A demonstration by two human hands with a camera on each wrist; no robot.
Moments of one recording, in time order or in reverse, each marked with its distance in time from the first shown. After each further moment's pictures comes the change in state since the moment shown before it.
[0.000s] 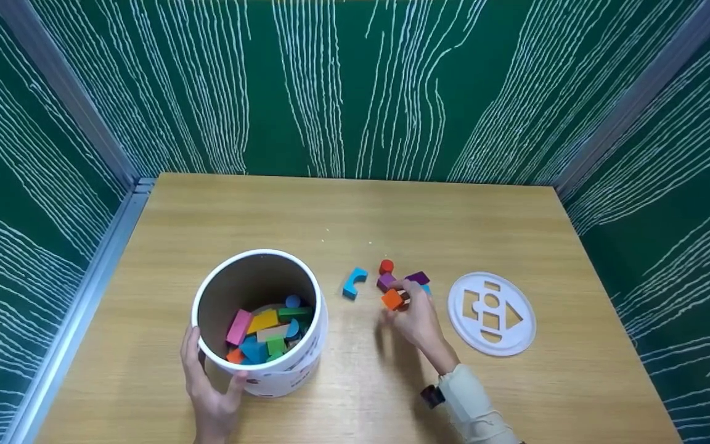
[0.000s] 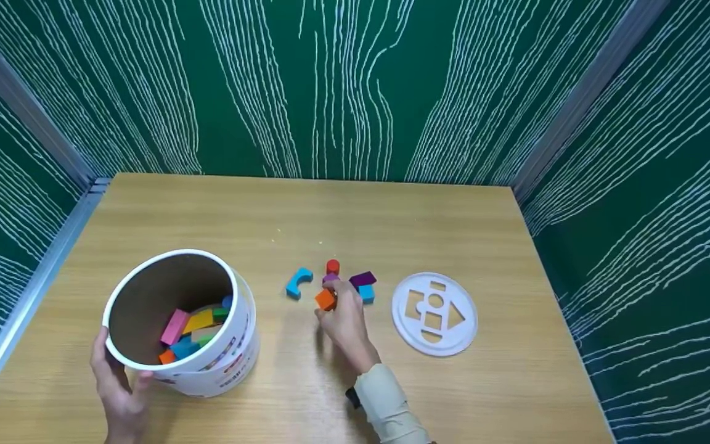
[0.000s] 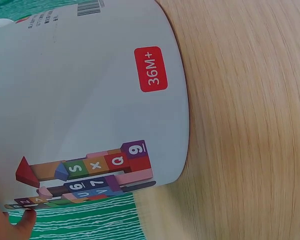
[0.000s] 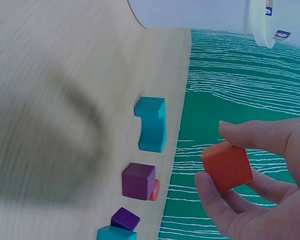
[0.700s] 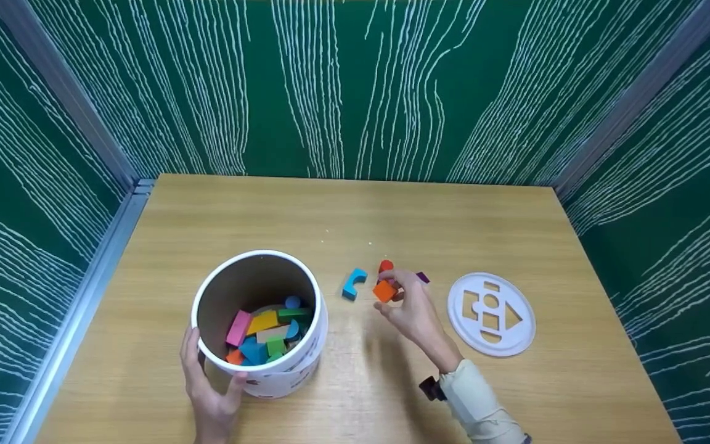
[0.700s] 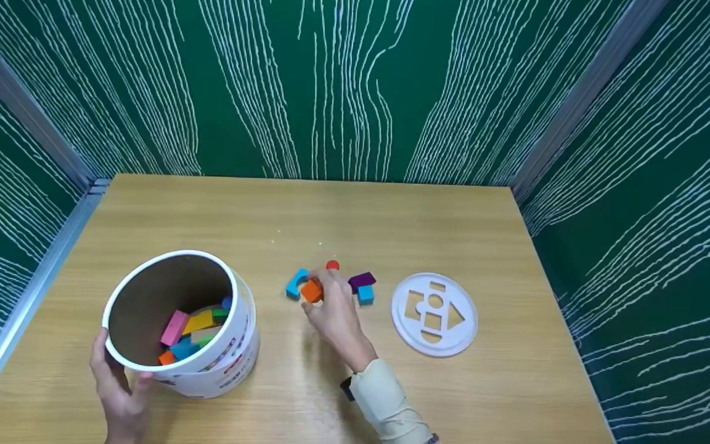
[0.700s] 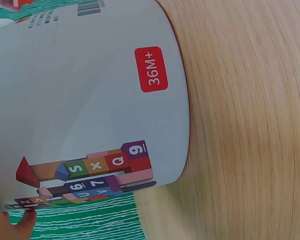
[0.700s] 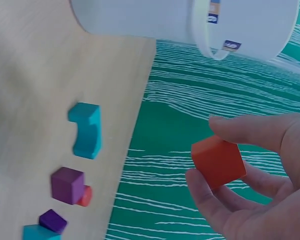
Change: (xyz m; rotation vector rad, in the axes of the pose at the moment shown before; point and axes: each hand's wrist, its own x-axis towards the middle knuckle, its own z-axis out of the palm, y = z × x) left_hand 0.000 0.000 -0.001 -0.025 -0.011 0.004; right_hand -0.003 -0.044 -0.016 -0.046 0.006 -0.201
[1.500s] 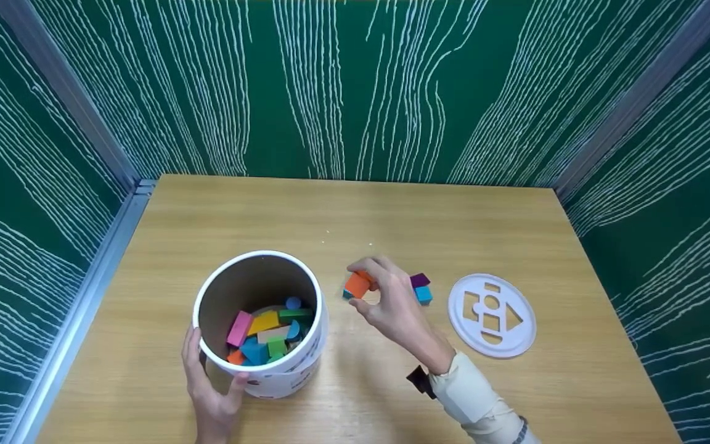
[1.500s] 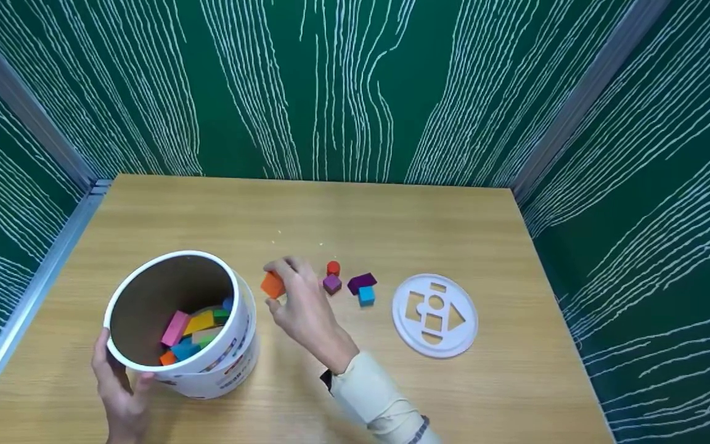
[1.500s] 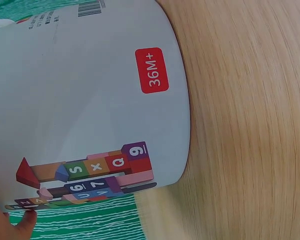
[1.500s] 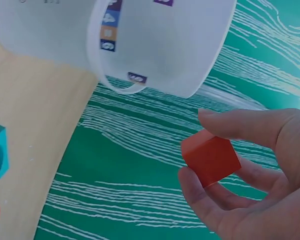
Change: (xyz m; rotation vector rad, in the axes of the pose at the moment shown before) left_hand 0.000 0.002 0.000 0.023 0.002 -0.036; right_hand 0.002 -0.074 -0.011 -0.034 -0.031 -0.272
